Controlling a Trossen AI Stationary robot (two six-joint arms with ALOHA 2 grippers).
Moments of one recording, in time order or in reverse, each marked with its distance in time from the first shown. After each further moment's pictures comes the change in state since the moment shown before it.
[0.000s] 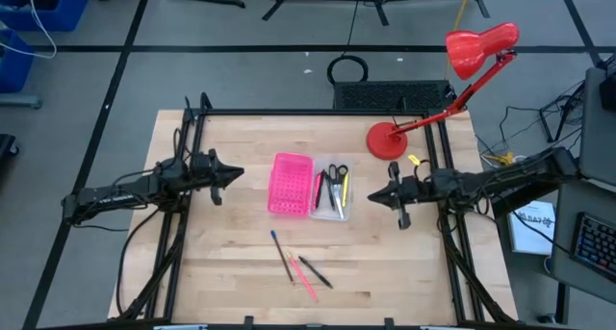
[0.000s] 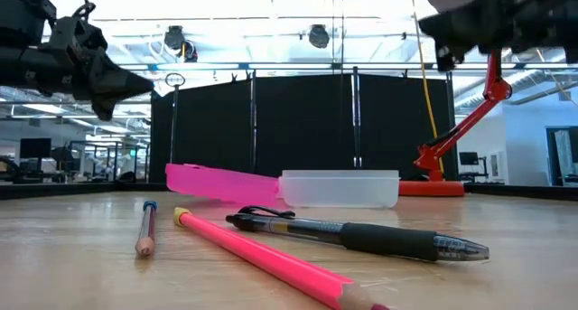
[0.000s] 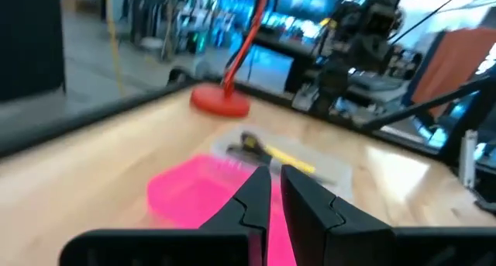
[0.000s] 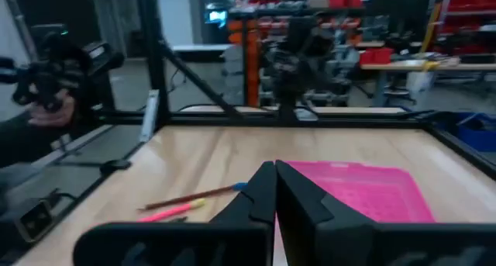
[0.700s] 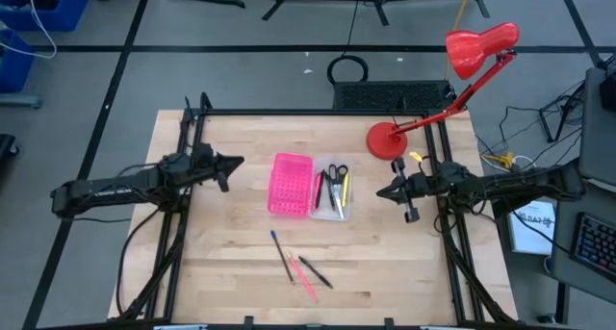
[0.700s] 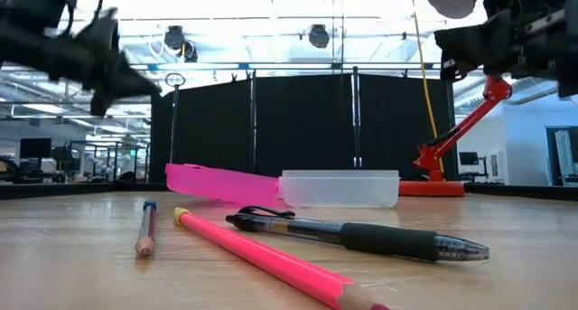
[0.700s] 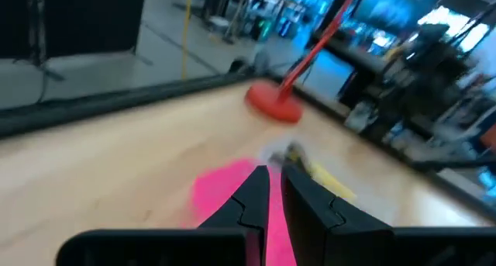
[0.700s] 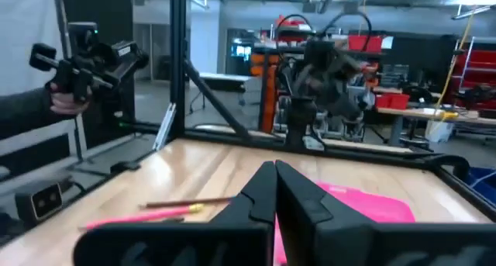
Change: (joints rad) left arm -0.016 0.233 0.165 -0.044 -0.222 -0.192; right arm -0.241 -0.074 -0.160 0.215 -0.342 -0.075
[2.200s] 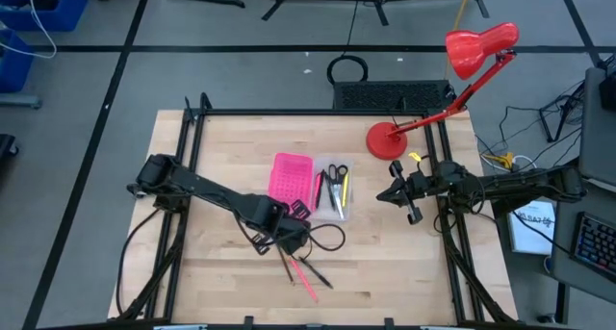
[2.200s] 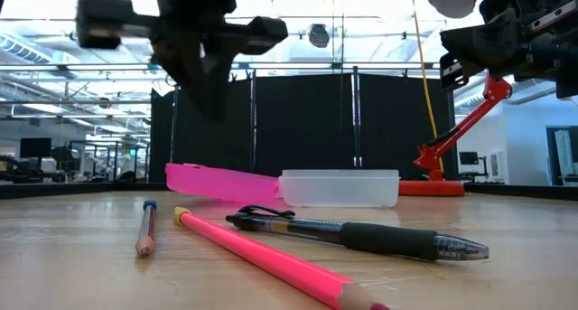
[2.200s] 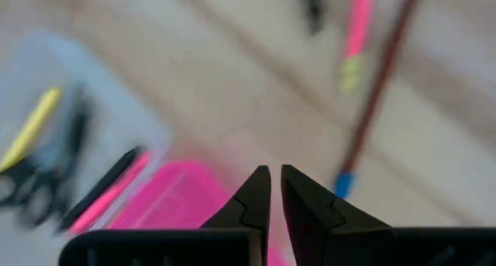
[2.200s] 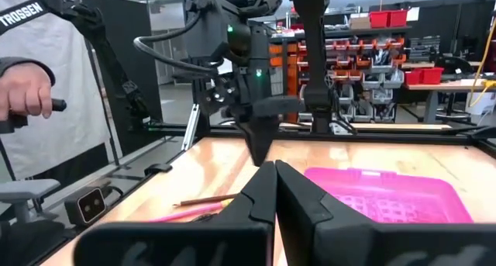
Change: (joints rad) left arm -0.528 1.513 1.288 -0.947 0.100 1.076; right arm -0.012 -0.004 0.001 -0.028 -0.076 0.122
